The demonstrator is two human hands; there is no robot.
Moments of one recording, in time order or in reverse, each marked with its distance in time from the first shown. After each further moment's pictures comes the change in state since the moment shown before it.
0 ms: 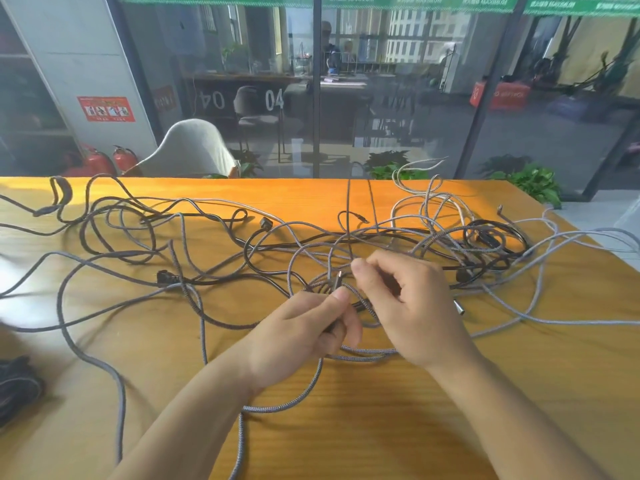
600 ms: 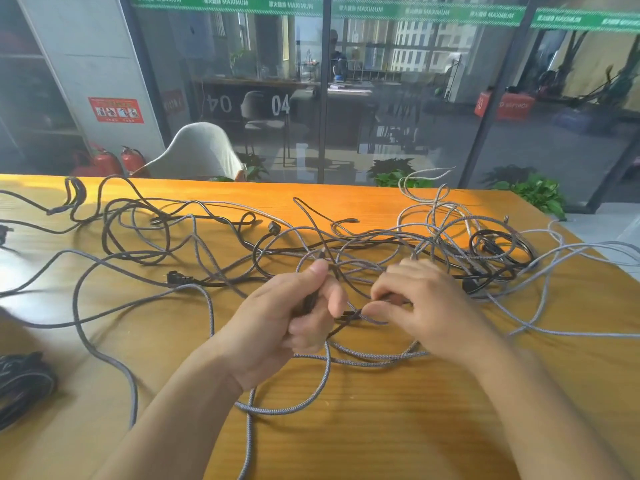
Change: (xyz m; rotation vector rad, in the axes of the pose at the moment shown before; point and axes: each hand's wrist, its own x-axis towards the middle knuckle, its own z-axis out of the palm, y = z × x) left_hand -0.010 0.011 -0.019 -0.481 -0.013 0.095; right_hand 0.012 0.041 -0.022 -0.355 -0.332 -0.134
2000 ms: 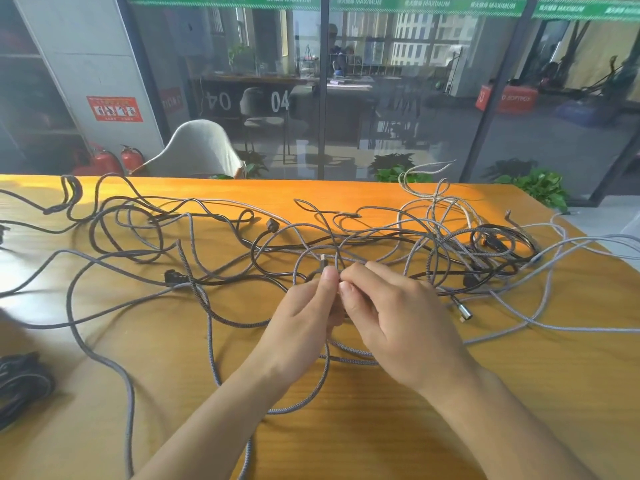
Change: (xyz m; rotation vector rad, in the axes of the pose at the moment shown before) left_hand 0.010 -0.019 0.031 0.443 0.348 0.044; right_hand -0.001 -0.066 0.013 -0.023 0.236 0.025
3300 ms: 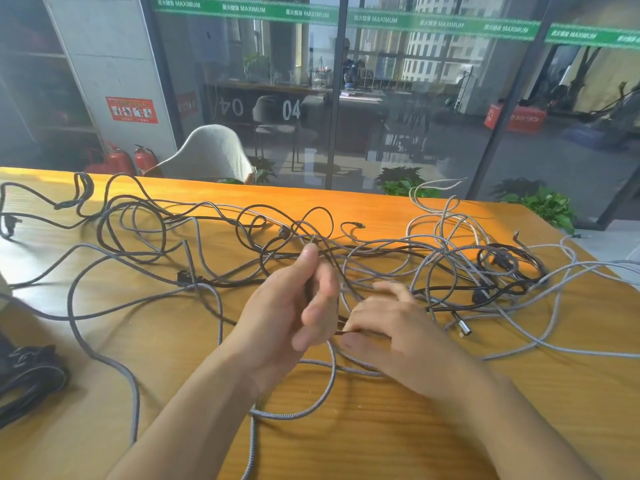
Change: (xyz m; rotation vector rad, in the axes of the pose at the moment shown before) left_hand 0.002 0.013 -0.031 -0.632 -0.103 -0.024; right_hand 0.002 0.032 0.013 0.158 -0.431 -0.086
